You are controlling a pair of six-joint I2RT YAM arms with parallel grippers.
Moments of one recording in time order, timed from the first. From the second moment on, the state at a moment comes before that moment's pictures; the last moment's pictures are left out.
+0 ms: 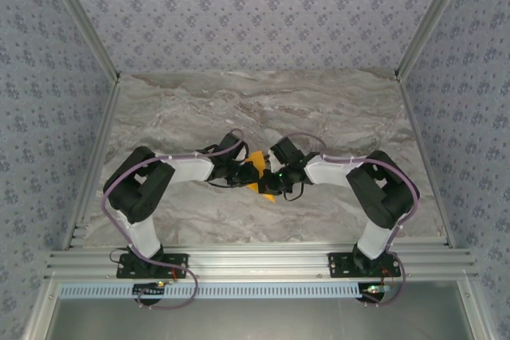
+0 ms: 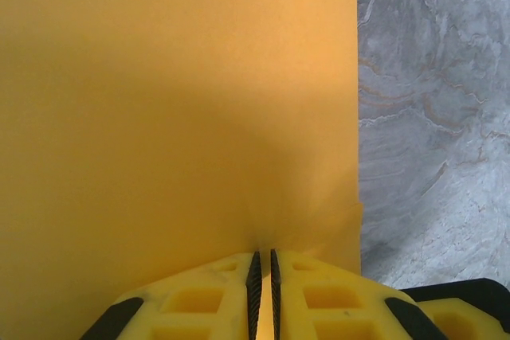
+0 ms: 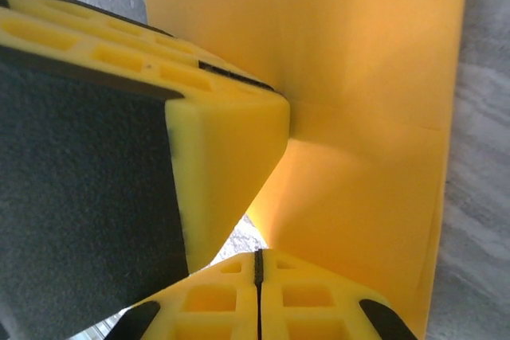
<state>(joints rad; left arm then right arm) -0.70 1.80 0.90 -0.12 0.40 -0.80 0.69 1.74 0.86 -0.22 -0.51 0.67</state>
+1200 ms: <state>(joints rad) -0.70 1.81 0.91 -0.11 0.41 -0.79 0.64 1.58 0.78 -0.39 -0.46 0.59</state>
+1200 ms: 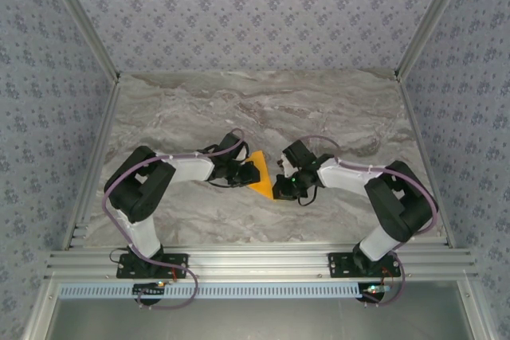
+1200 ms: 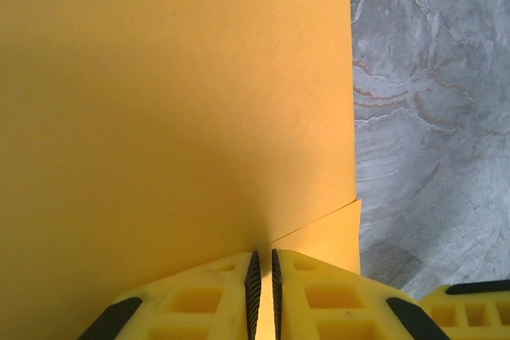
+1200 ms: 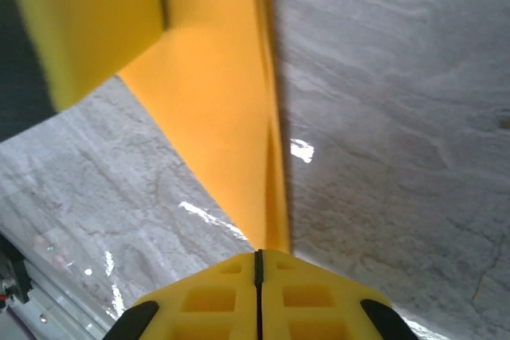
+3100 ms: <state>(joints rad) -0.86 1.80 0.92 -0.14 0.40 -0.72 0.54 1.69 0.75 -0.30 -0.66 0.55</state>
